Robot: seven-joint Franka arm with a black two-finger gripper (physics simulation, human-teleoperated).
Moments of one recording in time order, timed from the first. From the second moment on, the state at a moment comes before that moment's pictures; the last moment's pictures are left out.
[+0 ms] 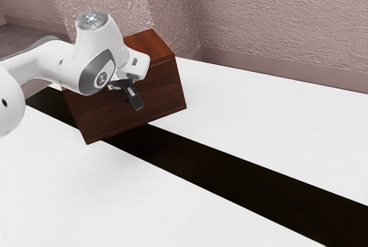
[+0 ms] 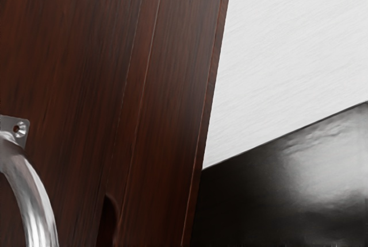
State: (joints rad) arm 0.33 0.27 -0.05 -1.57 0.30 2.24 0.54
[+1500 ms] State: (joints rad) arm 0.30 0.16 -0.09 -1.74 0.34 2.26 0.50
